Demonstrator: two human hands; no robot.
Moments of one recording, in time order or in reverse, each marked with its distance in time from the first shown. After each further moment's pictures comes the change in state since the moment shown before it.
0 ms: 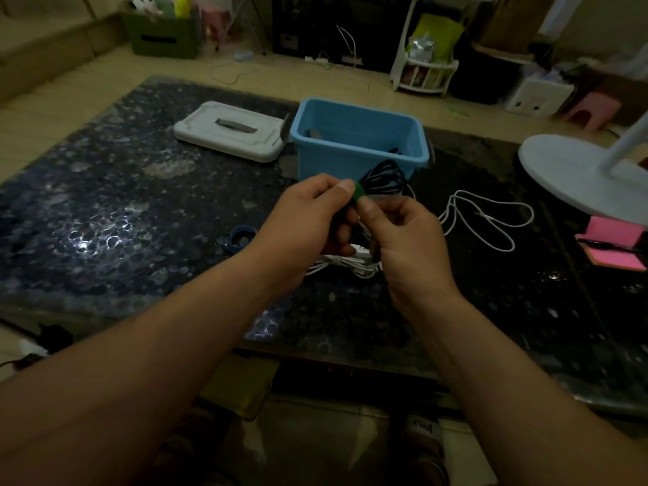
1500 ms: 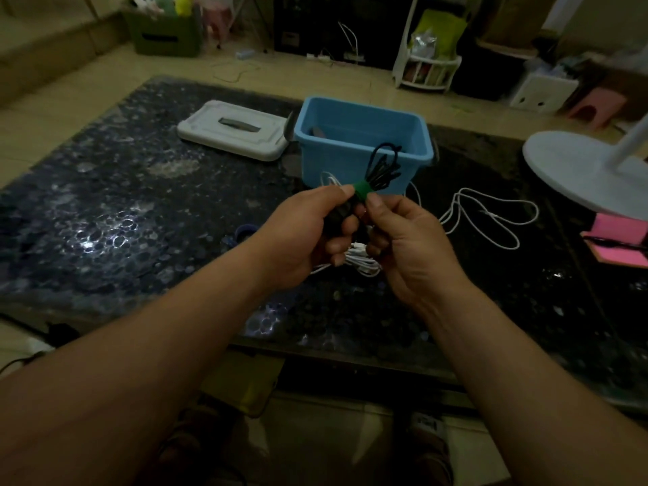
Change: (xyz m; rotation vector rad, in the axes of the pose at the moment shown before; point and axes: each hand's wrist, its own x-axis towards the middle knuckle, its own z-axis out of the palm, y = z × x) left_hand -0.001 0.003 -0.008 -0.165 -0.164 -0.201; right_hand 0.009 0.001 -0.001 0.290 -0.138 0.188
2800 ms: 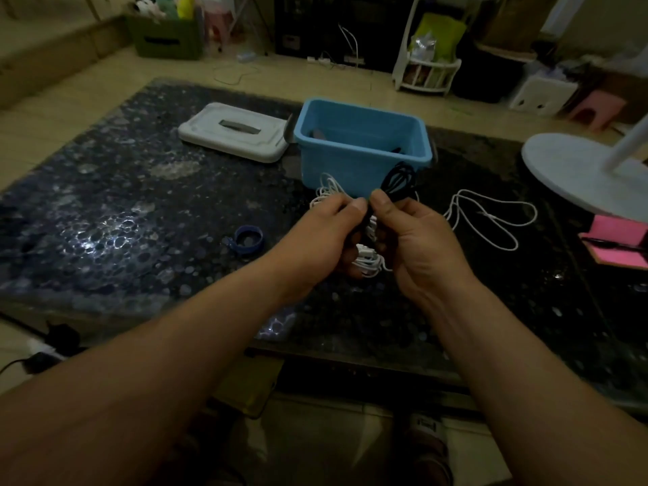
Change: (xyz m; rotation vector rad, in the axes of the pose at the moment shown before) left_hand 0.003 -0.016 0.014 0.213 0.099 0.064; right_hand 0.002 -0.004 -0.003 0.070 0.031 0.046
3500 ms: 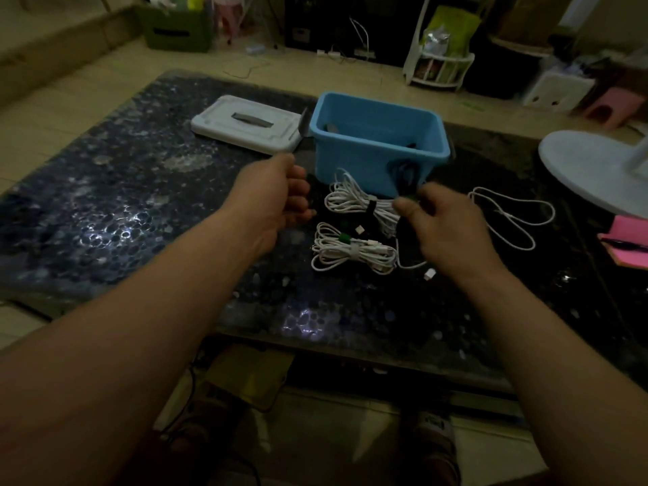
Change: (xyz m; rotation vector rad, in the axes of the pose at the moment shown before) left_hand 0.022 0.028 -0.064 -0.199 0.424 -0.108; right_hand 0.036 -0.005 -0.042 -1.207 0.107 -0.482
